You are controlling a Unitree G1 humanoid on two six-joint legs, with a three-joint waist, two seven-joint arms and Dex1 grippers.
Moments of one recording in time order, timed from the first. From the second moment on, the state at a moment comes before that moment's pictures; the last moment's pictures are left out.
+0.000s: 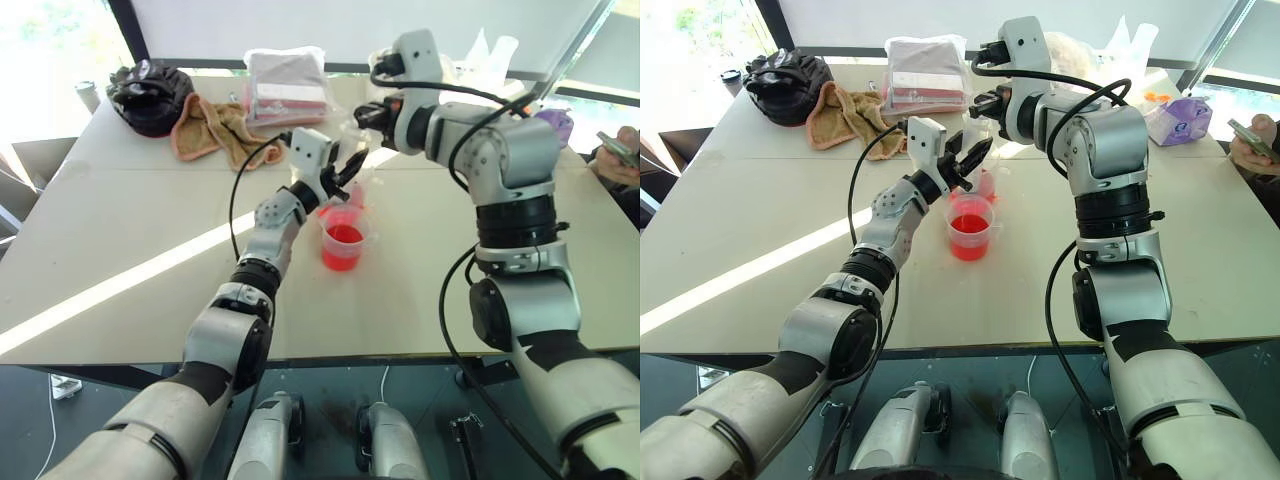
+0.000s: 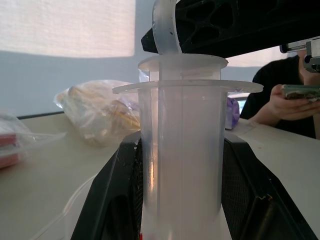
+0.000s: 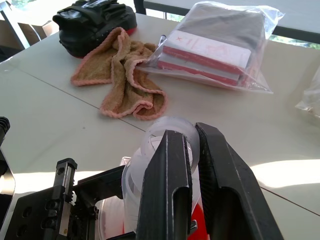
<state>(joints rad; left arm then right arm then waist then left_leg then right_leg) -1.07 -0.03 0.08 1.01 -0.18 -0.34 -0.57 -1.23 -0.34 -0.02 0.31 0.30 0.99 0.37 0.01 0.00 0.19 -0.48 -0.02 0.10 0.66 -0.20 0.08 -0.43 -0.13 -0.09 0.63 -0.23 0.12</state>
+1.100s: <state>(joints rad) -1.07 -0.03 0.08 0.97 -0.18 -0.33 -0.57 -1.24 -0.34 -0.06 0.32 0.34 0.91 0.38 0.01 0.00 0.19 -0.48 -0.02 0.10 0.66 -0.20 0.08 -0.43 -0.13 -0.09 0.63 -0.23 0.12</state>
